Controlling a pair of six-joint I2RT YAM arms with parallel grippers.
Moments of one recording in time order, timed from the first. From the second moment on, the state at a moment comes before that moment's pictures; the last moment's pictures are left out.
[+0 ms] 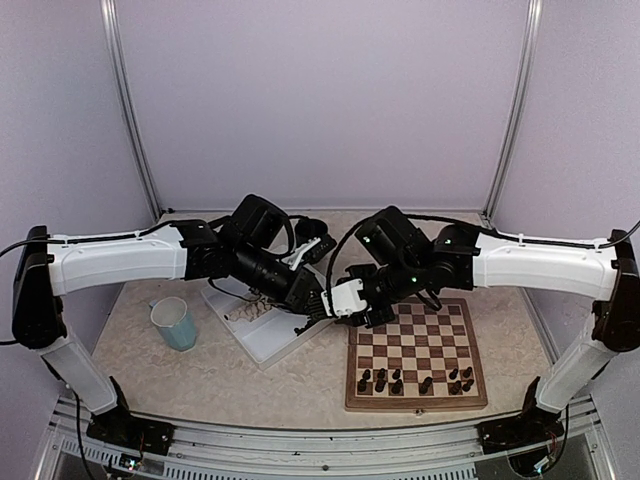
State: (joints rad) left arm -0.90 1.63 1.27 -0.40 0.65 -0.44; right arm 1.02 1.58 1.28 -0.54 -0.14 -0.99
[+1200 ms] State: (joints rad) left arm -1.17 1.32 0.93 0.16 0.05 -0.22; right arm 0.62 1.44 1.10 -0.38 -0.96 -0.60
